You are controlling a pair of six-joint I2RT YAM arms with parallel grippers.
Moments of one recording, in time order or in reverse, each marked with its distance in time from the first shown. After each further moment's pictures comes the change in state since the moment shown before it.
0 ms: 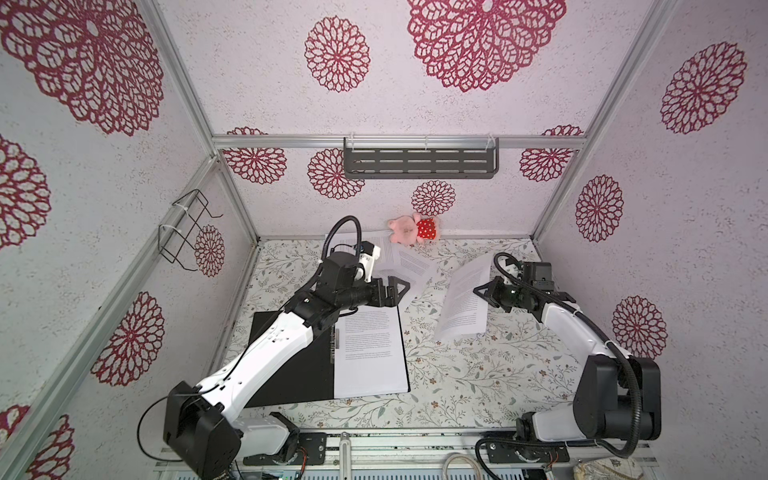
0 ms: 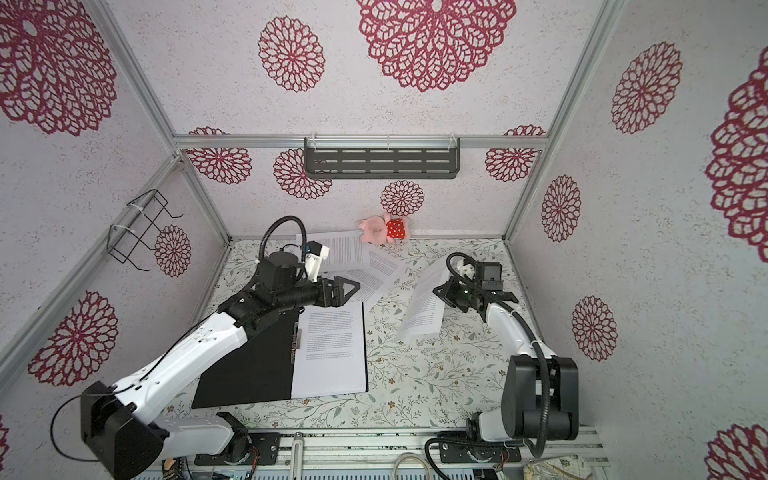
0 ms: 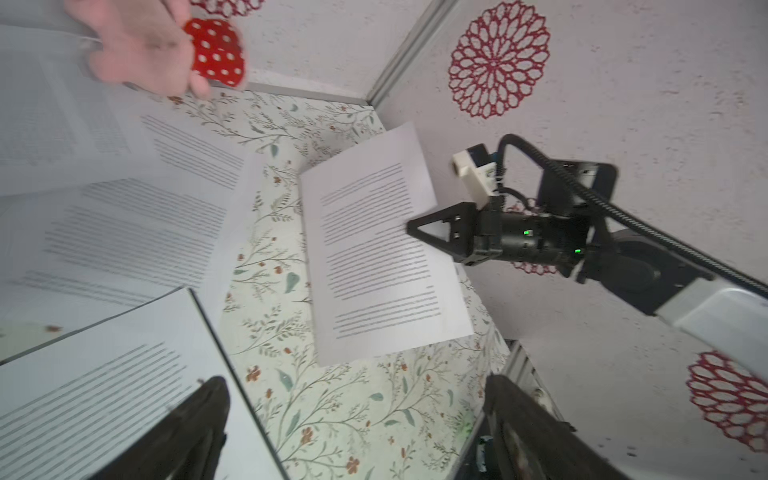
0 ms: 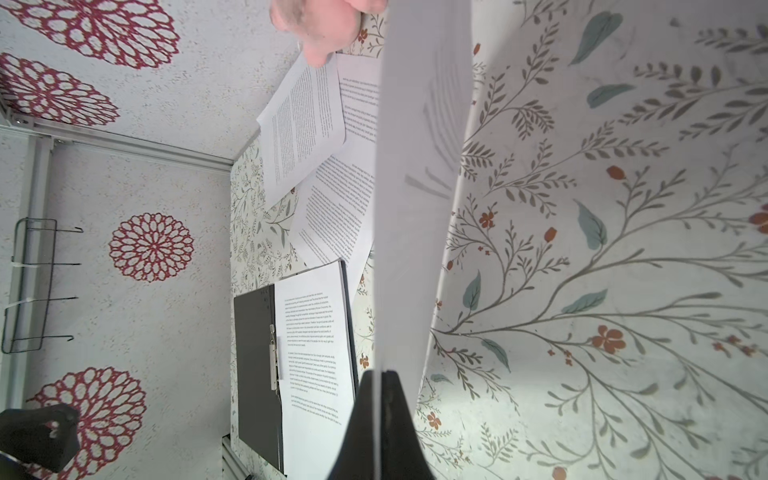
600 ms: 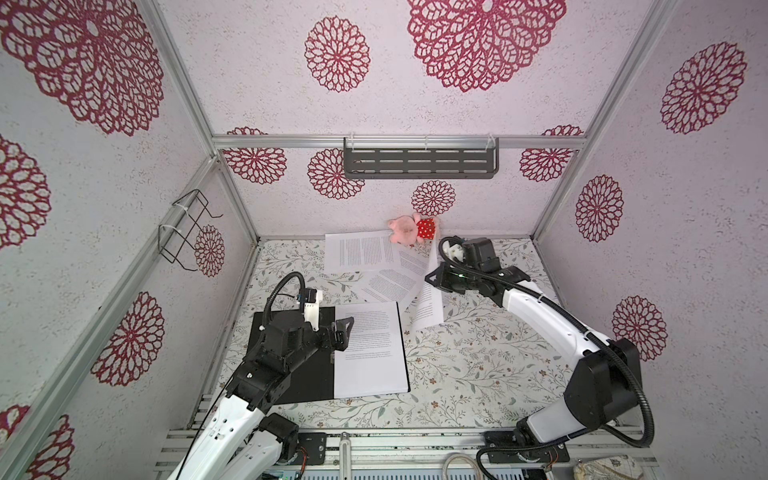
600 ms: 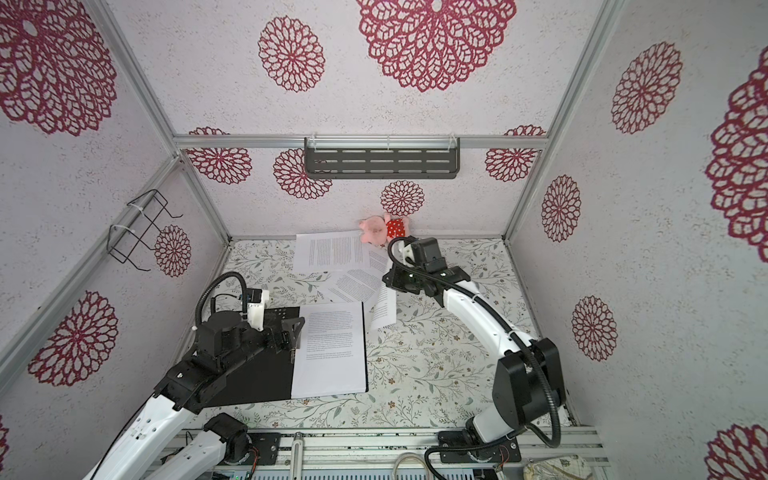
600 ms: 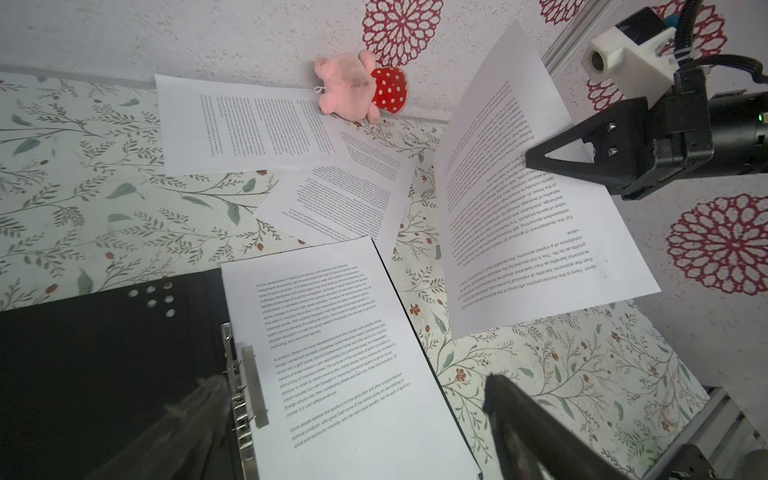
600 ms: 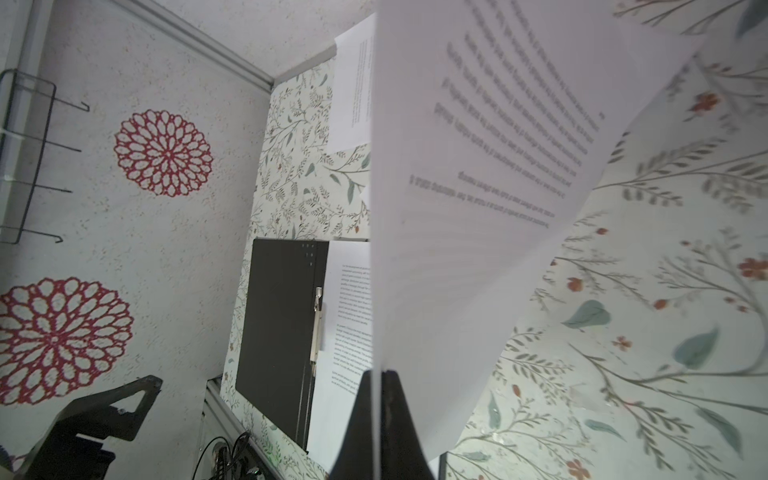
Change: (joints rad) left arm 0.117 -0.595 -0.437 -0.129 -0.264 0.150; right arm 0.469 0.169 0.360 -0.094 0.202 0.073
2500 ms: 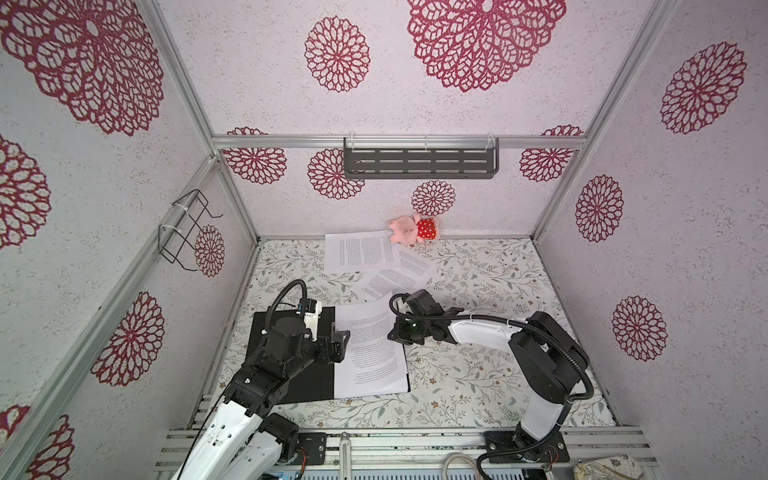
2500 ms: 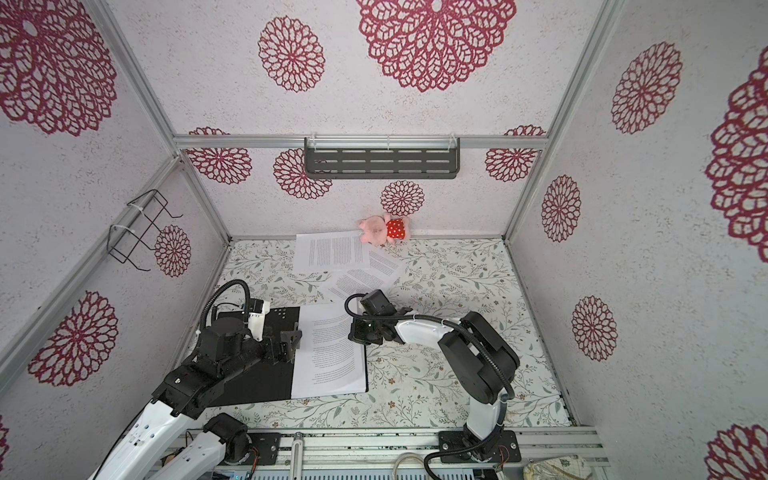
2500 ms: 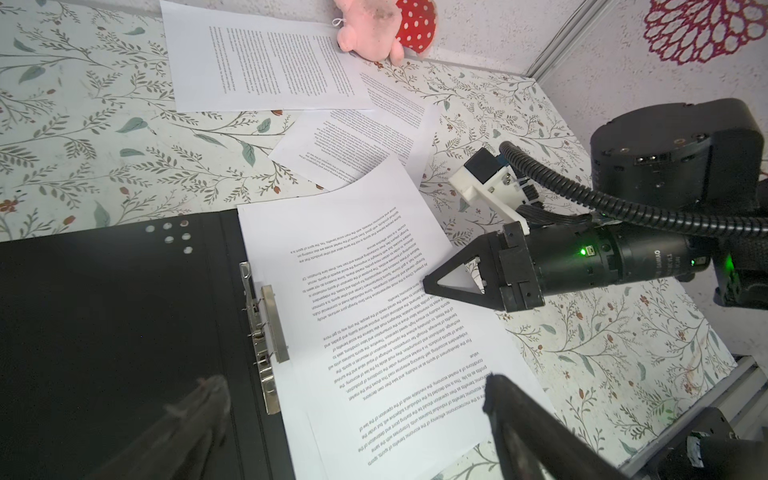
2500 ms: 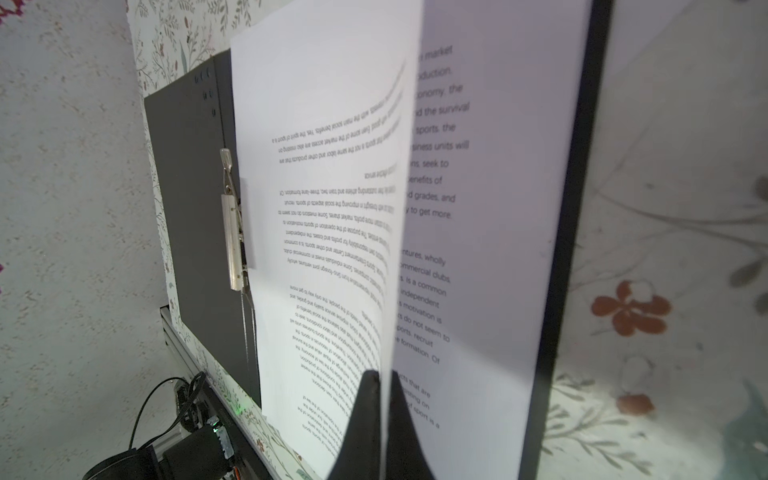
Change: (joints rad) left arm 0.005 -0.008 -0.002 -0.140 0.027 0.006; right arm 0.285 0.216 -0.316 0.335 0.034 0.230
